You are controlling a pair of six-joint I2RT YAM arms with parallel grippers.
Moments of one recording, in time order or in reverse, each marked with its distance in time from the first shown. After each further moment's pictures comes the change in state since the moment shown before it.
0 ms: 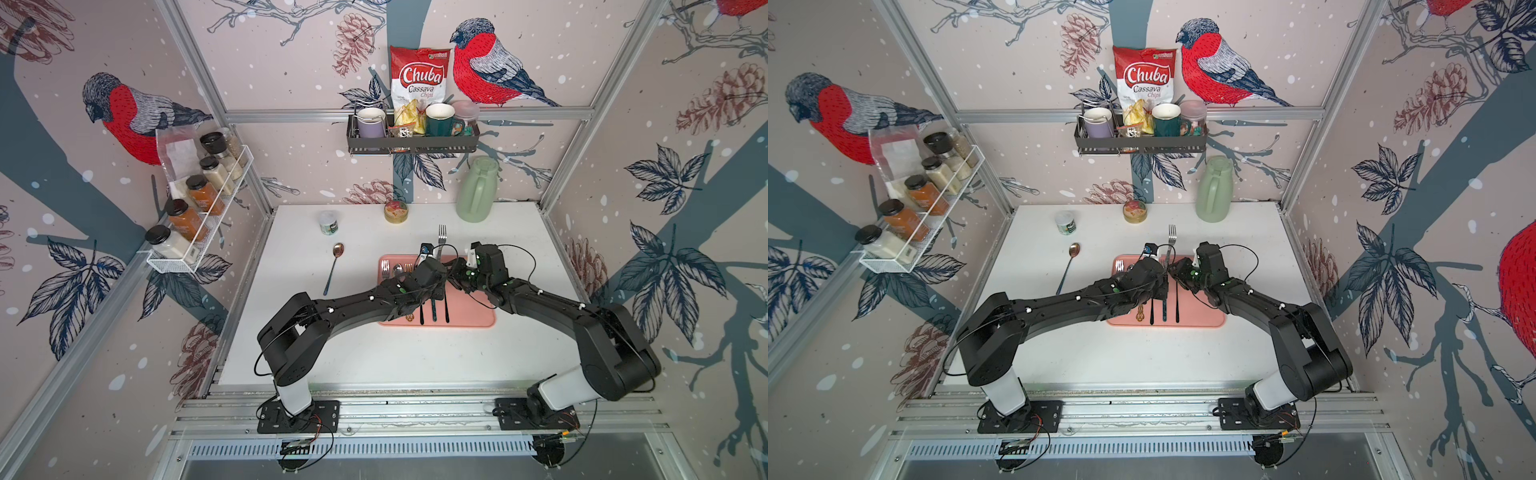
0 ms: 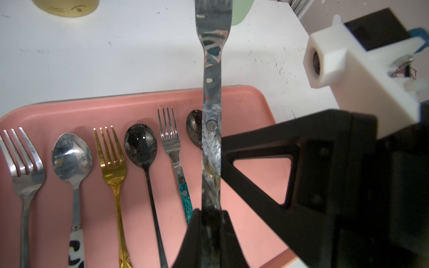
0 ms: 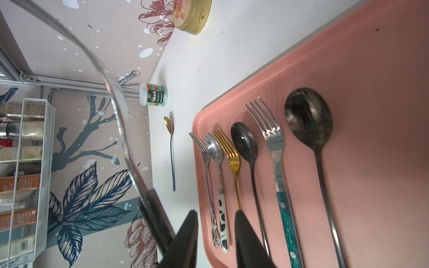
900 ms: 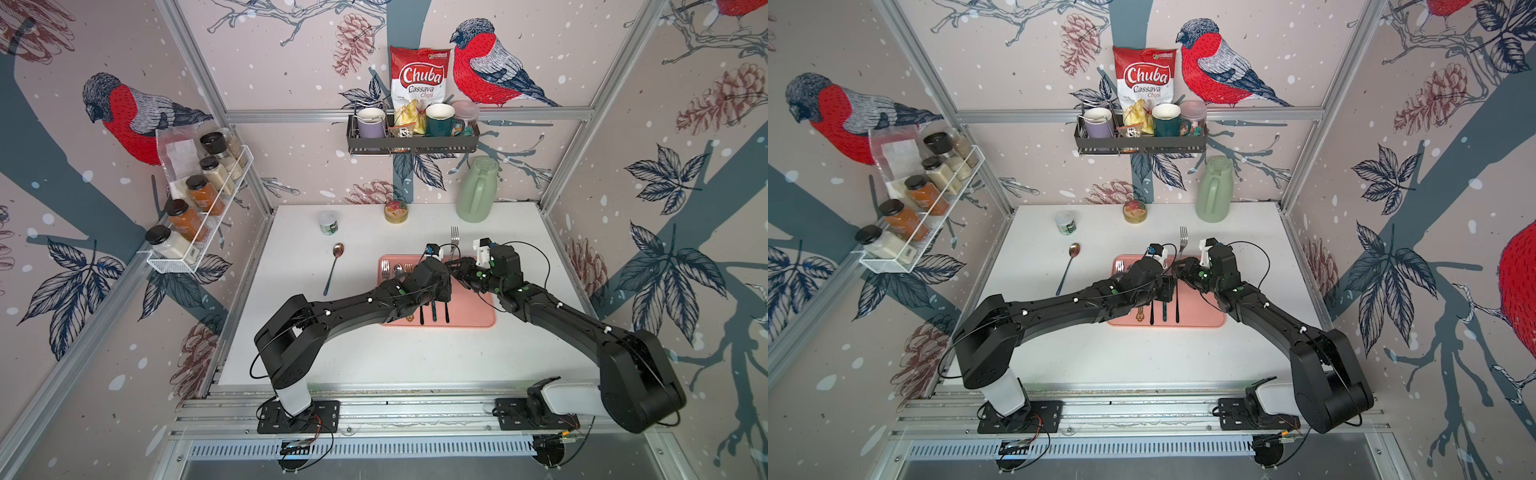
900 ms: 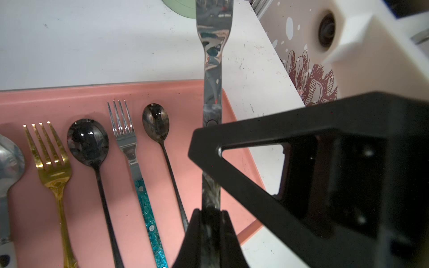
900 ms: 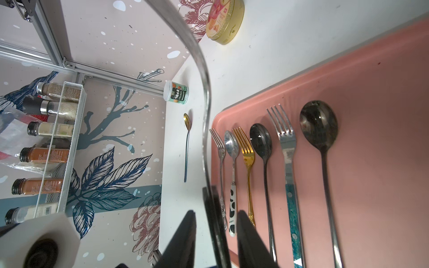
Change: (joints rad) left arm -0.010 -0.026 -0.011 0.060 0.143 -0.042; right arm -0.037 -0.160 -0.042 -0.036 -0.055 -0.088
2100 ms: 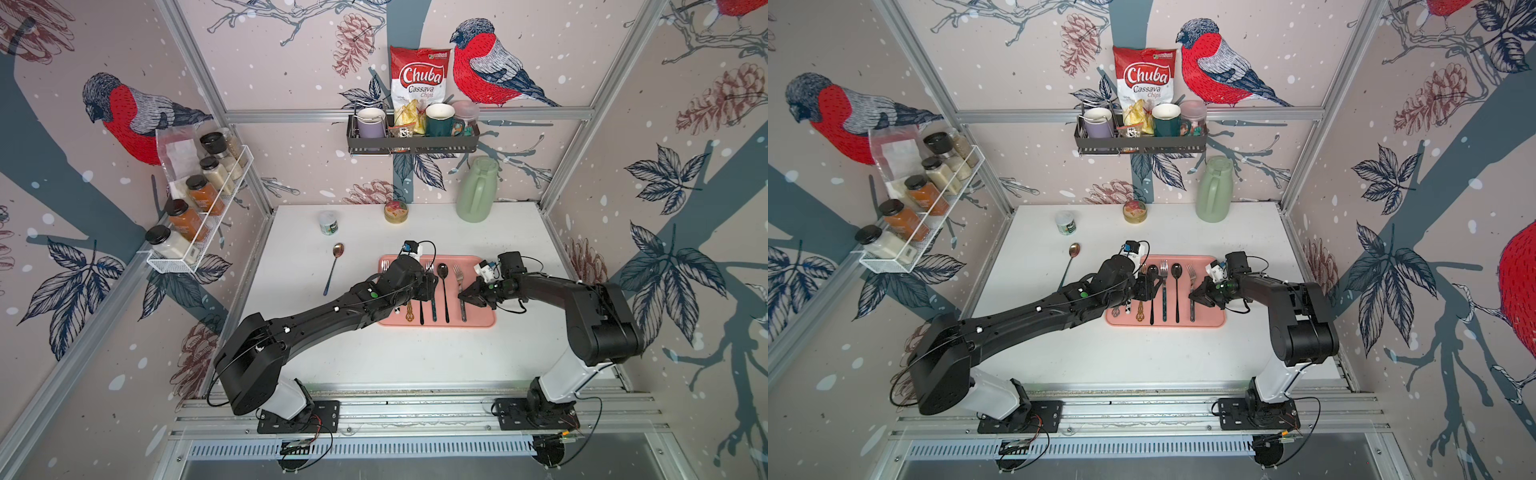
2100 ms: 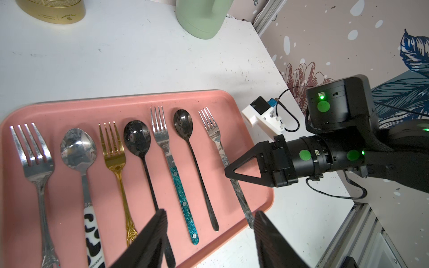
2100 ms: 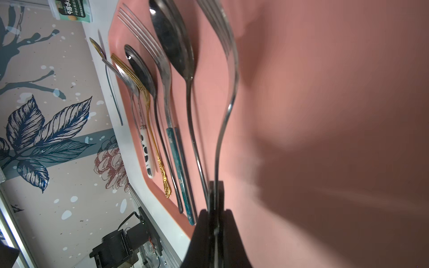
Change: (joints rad) left arm 0.072 -0.238 -0.157 -0.044 0.028 0.046; right arm -0.280 0.362 0.087 -0.419 -0.367 -0.476
